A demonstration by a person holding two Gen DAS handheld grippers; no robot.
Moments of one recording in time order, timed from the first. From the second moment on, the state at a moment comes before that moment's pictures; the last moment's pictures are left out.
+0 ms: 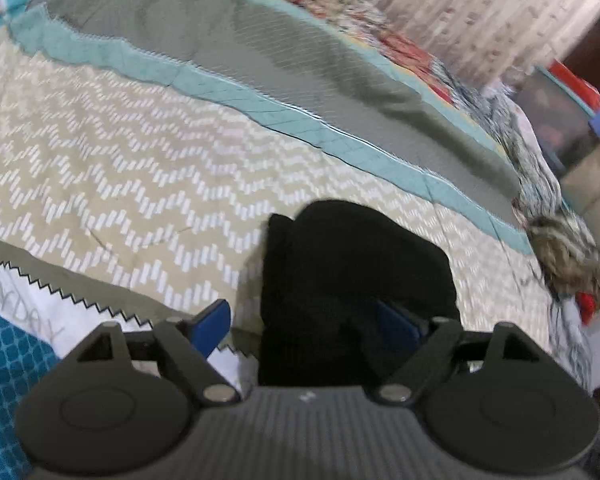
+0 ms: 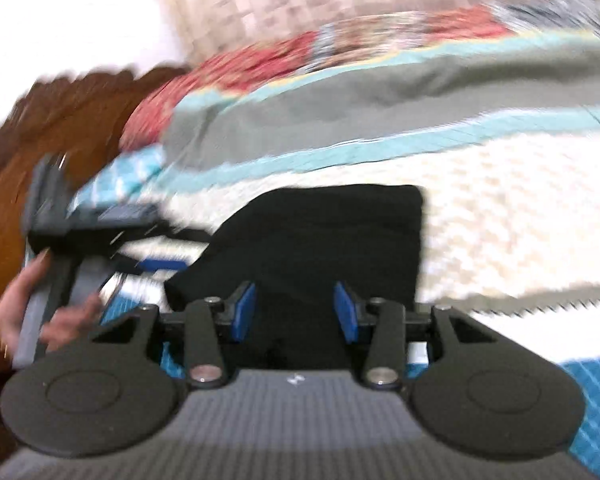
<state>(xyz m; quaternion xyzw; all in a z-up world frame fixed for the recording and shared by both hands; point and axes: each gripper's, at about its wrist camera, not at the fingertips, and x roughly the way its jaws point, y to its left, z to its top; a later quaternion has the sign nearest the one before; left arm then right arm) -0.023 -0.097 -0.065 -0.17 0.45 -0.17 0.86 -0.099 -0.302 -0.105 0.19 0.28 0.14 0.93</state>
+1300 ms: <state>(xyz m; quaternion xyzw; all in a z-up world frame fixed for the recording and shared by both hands) -0.035 -0.140 -0.063 -0.01 0.47 -0.10 0.88 -0.083 -0.388 -0.162 0.34 0.34 0.11 0.87</state>
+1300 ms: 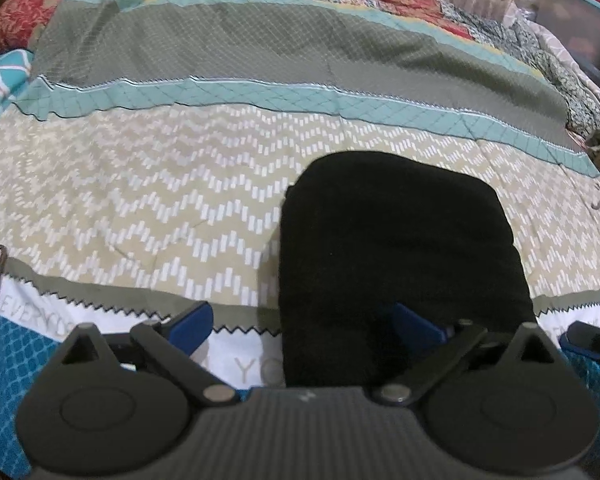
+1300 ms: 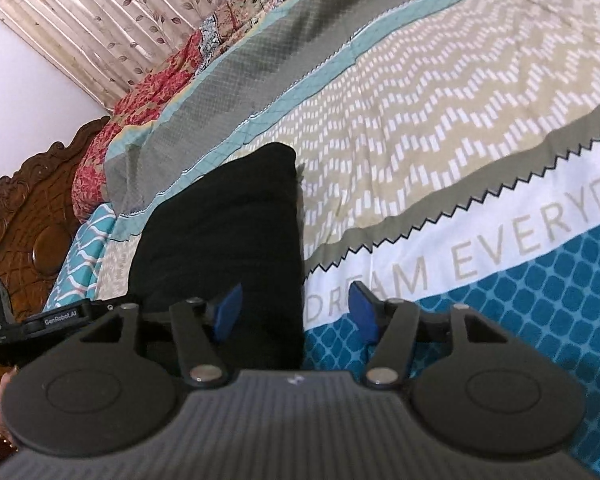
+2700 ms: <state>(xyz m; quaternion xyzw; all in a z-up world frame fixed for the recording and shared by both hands) 0.039 -0.190 -0.025 -0.13 0.37 -0.25 0.89 -0.035 -0.355 -0.067 0.19 0.21 0.18 0.94</state>
